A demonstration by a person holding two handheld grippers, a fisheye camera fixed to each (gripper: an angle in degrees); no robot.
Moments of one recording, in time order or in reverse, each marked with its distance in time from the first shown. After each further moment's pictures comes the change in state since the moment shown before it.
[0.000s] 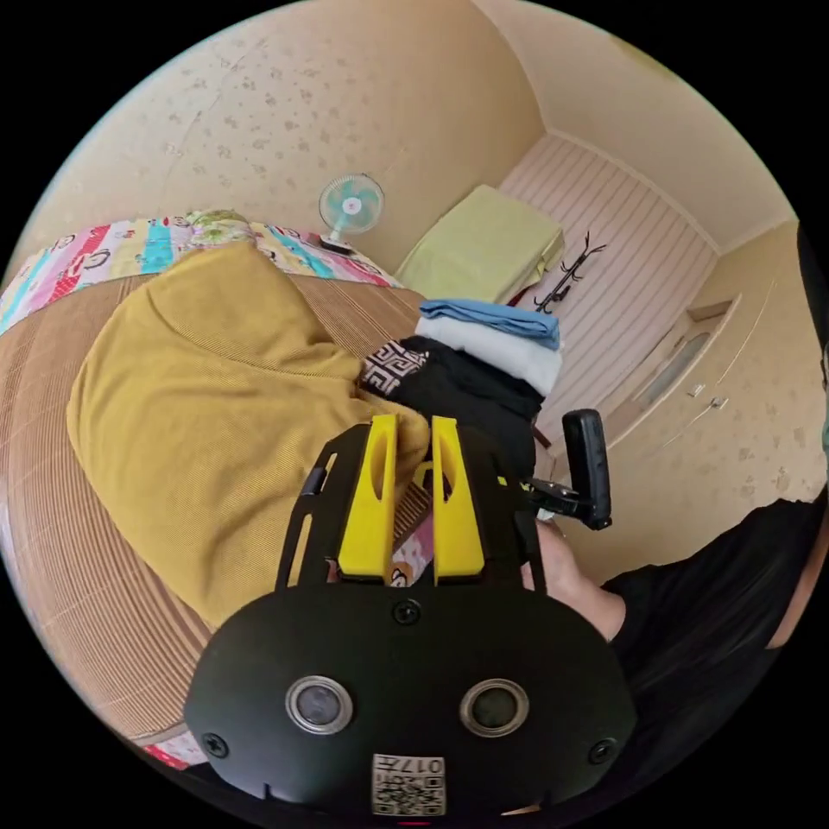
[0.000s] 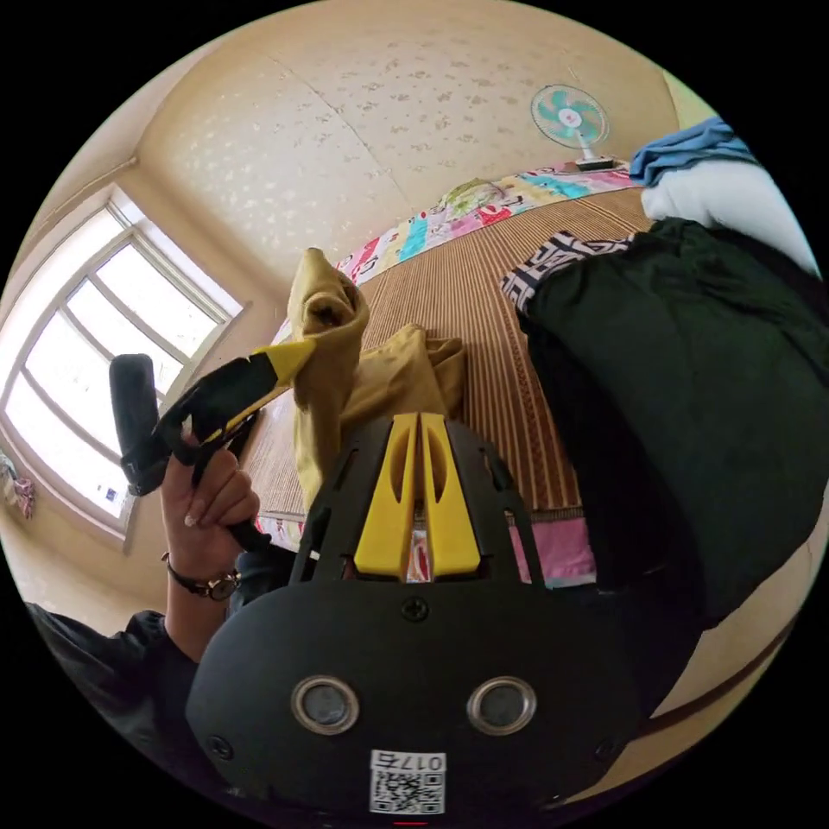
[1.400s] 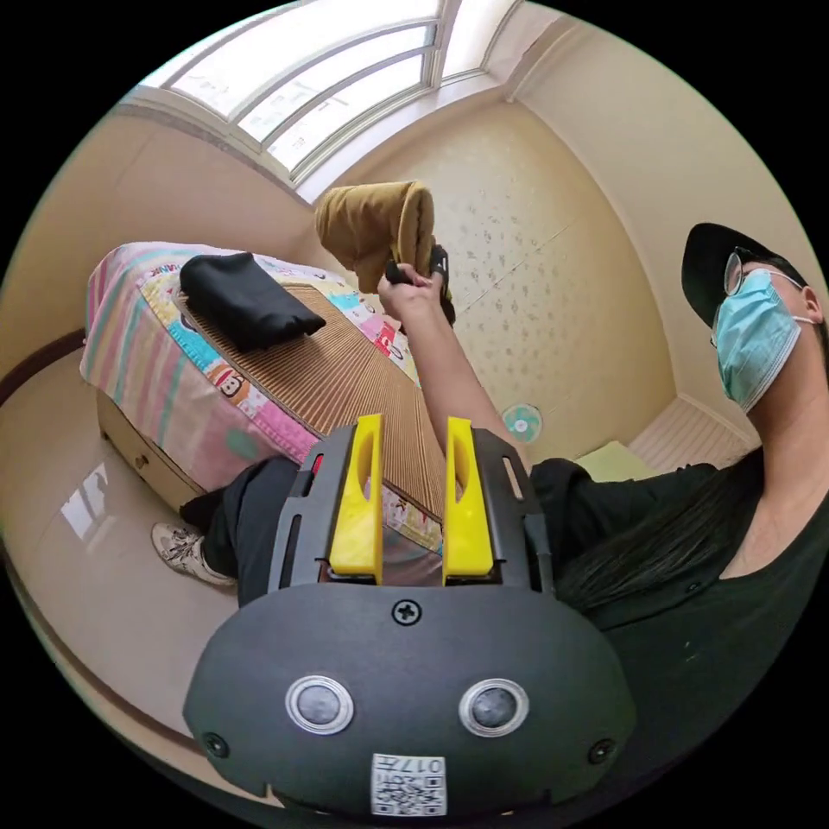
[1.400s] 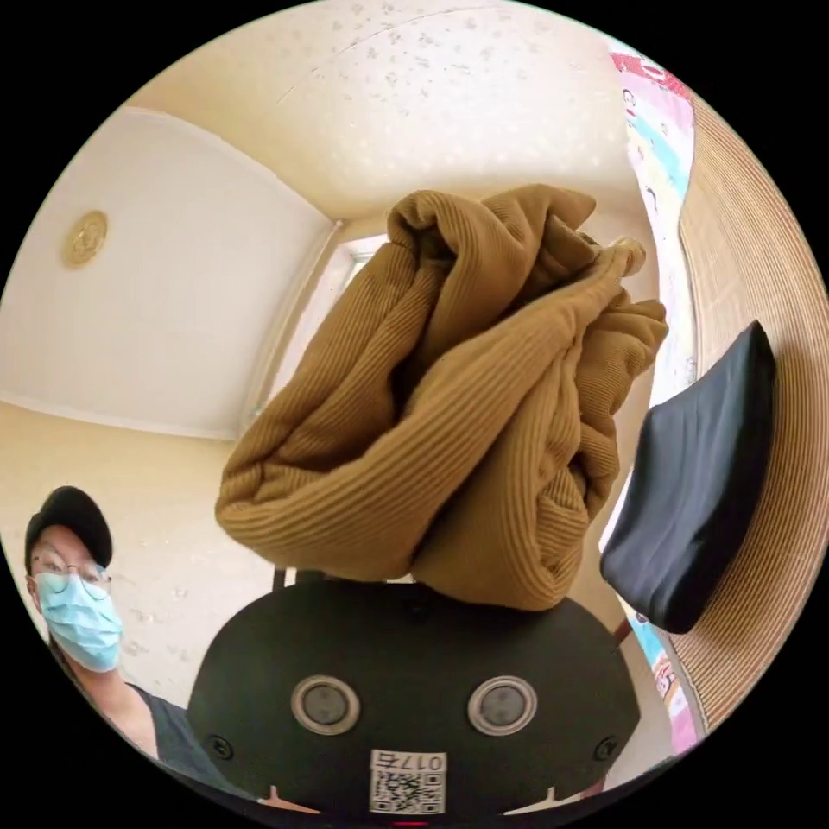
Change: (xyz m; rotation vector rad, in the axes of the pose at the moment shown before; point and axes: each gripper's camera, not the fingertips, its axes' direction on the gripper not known) left arm 0.043 0.395 -0.426 0.775 -0.521 -0.613; right arm -0.293 -0.078 0.160 -0.245 -1.269 0.094
